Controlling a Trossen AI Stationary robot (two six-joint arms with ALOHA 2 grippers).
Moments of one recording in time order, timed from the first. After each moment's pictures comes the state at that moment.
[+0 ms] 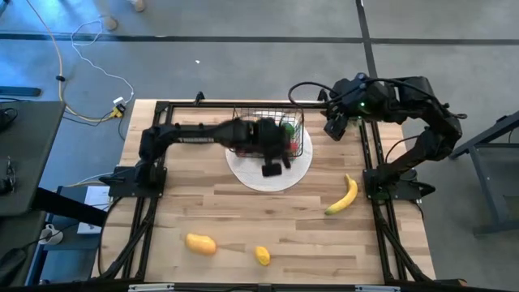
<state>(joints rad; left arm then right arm) 0.16 2.01 1.97 -0.98 -0.28 0.05 -0.07 1.48 2.18 -1.57 0.48 0.23</state>
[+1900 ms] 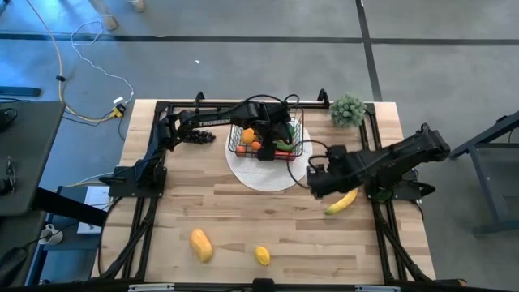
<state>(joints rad) 0.40 2.16 1.96 -0.98 0.05 0.40 0.34 1.50 1.46 -1.57 0.39 1.85</state>
